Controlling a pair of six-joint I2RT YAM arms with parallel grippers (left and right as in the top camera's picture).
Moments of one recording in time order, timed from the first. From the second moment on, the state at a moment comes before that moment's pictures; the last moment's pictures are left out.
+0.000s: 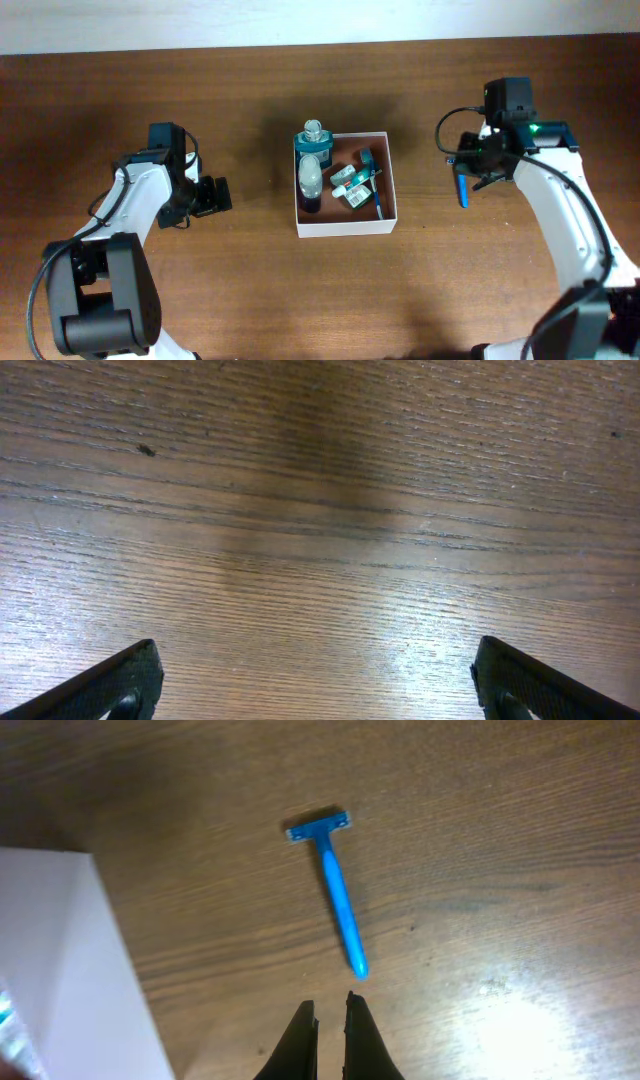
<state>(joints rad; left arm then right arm) 0.06 1.81 1.16 -0.83 0.08 -0.17 -0.02 1.63 1.34 -0.94 0.07 0.27</state>
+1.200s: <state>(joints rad) 0.06 1.81 1.16 -0.83 0.08 -0.17 -0.06 1.95 1.33 -0.74 0.13 0.11</state>
